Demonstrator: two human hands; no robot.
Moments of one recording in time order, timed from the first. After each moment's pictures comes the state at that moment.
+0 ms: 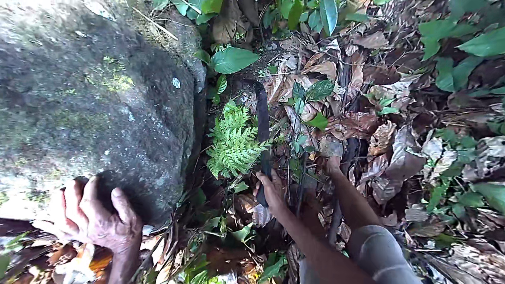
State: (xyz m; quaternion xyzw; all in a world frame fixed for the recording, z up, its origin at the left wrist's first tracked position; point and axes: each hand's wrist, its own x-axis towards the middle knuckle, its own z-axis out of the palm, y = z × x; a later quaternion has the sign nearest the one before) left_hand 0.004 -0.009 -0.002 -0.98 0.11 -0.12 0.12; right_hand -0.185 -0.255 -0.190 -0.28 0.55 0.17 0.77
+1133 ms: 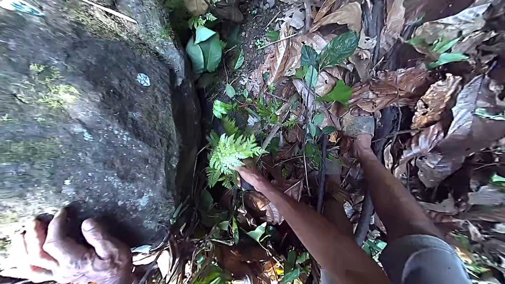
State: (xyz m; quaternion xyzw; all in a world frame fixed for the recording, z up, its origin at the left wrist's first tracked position) left_hand 0.003 -0.018 0.003 -0.97 0.12 -0.11 0.16; right_hand -0.129 -0.247 -0.214 -0.31 0.40 0.44 0.74
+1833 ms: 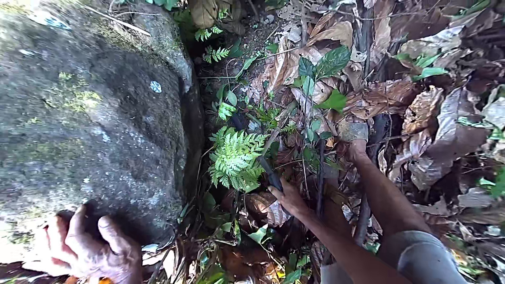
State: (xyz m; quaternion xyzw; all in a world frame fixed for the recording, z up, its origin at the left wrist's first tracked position) left_hand 0.005 -0.024 0.003 -0.98 0.12 -0.11 0.15; right_hand -0.261 -0.241 -0.270 -0.51 0.39 0.43 0.63
